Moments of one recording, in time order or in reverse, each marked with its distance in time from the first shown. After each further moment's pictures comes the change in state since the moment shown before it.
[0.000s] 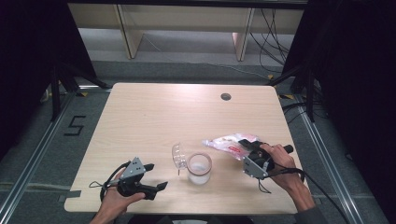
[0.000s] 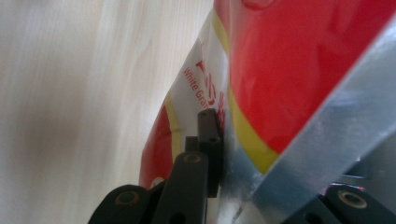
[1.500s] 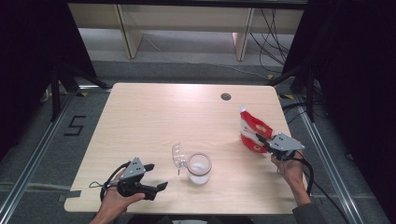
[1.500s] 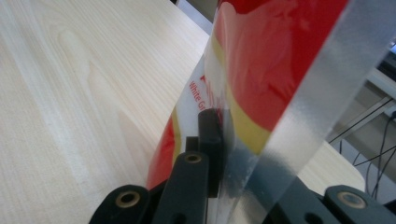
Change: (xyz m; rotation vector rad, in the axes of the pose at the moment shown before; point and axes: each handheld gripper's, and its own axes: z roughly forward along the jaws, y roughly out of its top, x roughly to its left) left arm 0.001 0.001 -0.002 0.008 -0.002 0.028; right arm 0.022 -0.100 0.022 -0.141 -0.029 0.877
